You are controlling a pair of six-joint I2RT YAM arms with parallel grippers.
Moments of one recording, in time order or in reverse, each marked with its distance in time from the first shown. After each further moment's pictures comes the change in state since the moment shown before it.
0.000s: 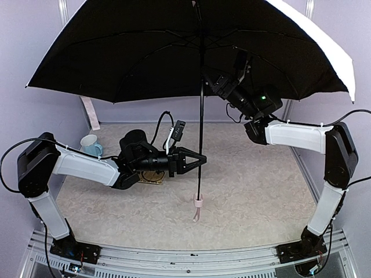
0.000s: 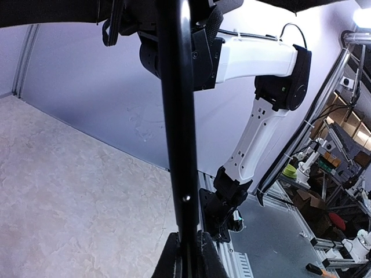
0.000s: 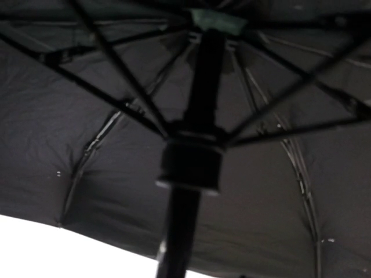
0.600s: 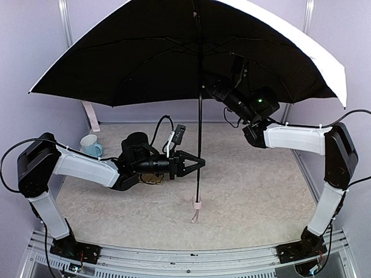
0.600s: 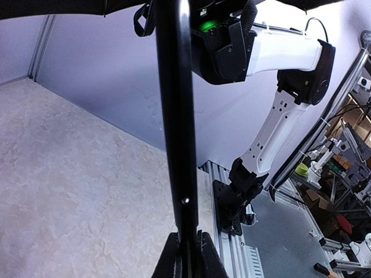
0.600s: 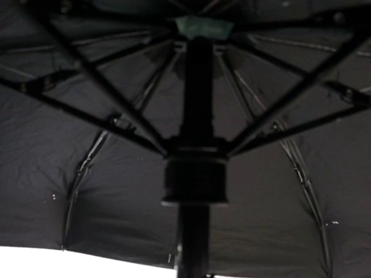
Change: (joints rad) left arm 0.000 0.000 -0.020 -0.059 -0.045 0.028; right arm 0.016 -0.001 -0.024 -0.035 0.061 0.074
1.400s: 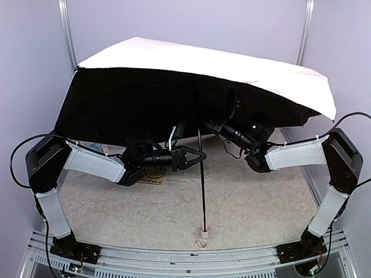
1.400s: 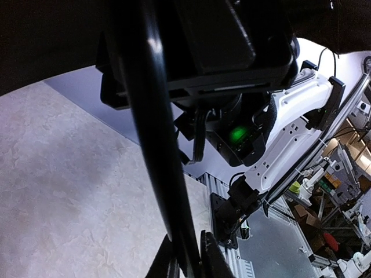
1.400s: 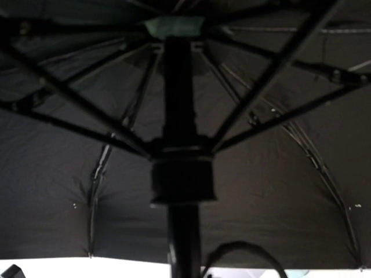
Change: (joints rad) left arm 0.053 0.088 0.073 0.053 0.029 -0.100; right arm 0.073 -0.066 -0.331 -0.034 0.114 0.044
